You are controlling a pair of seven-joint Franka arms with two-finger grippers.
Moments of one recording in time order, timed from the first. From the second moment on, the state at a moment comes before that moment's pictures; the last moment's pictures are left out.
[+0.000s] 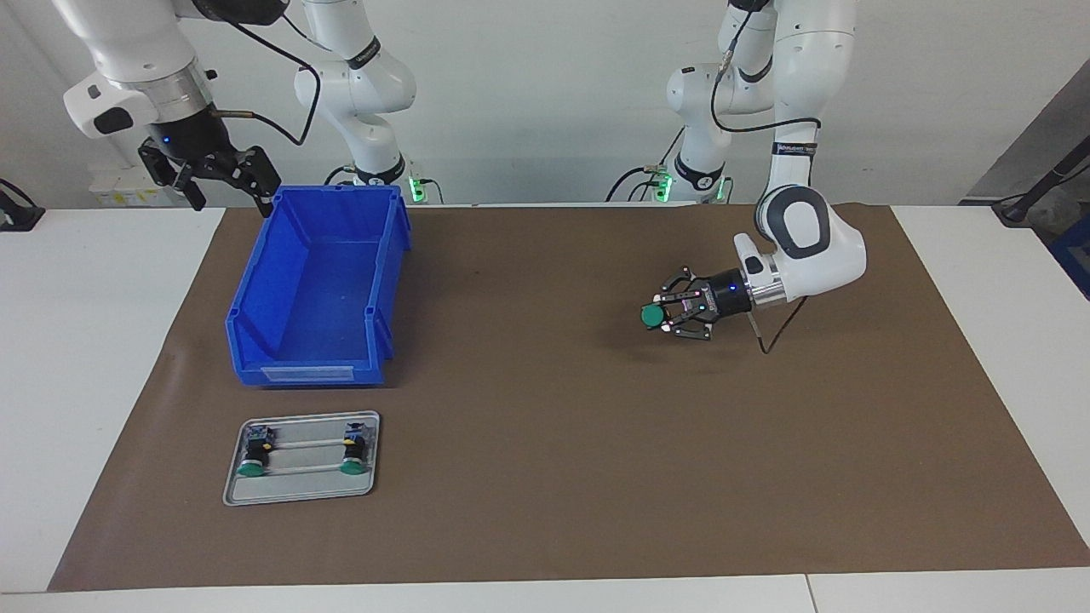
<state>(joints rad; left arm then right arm) -0.02 0.18 -0.10 -2.21 -1.30 1.97 1.97 0.03 -0.08 -0.08 -1.60 -0.05 1.53 0.08</state>
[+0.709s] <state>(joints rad) 0.05 0.18 -0.10 -2.39 -1.48 1.82 2.32 0.03 -0.08 -0.08 -1.60 -0.05 1.53 0.08</state>
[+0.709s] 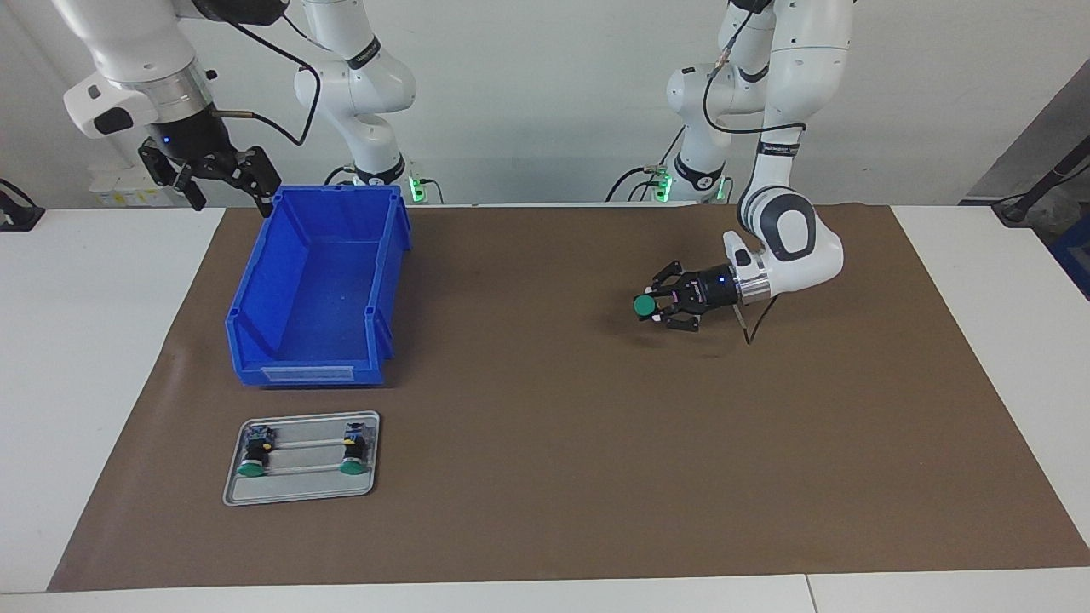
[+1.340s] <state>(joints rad) 0.09 0.23 -0.09 -2.48 -1.50 1.70 2.57 0.03 -0.08 -0.08 -1.60 -0.05 1.53 0.08</state>
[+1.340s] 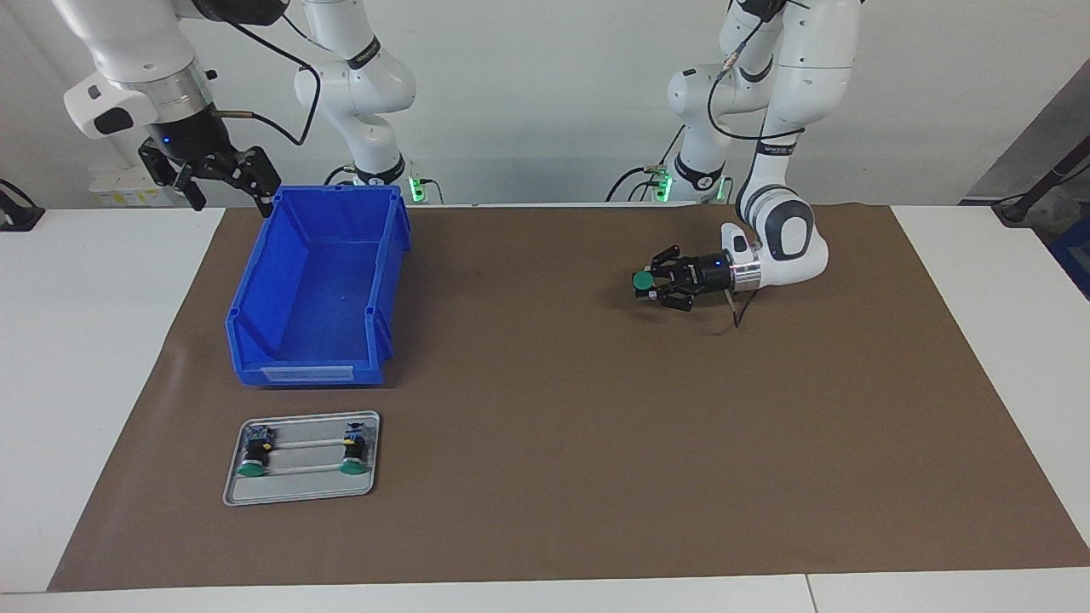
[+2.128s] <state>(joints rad) -0.02 0.30 -0.11 -2.43 -1.76 1.70 2.67 0.03 -0.08 -0.08 -1.60 -0.05 1.53 0.08</state>
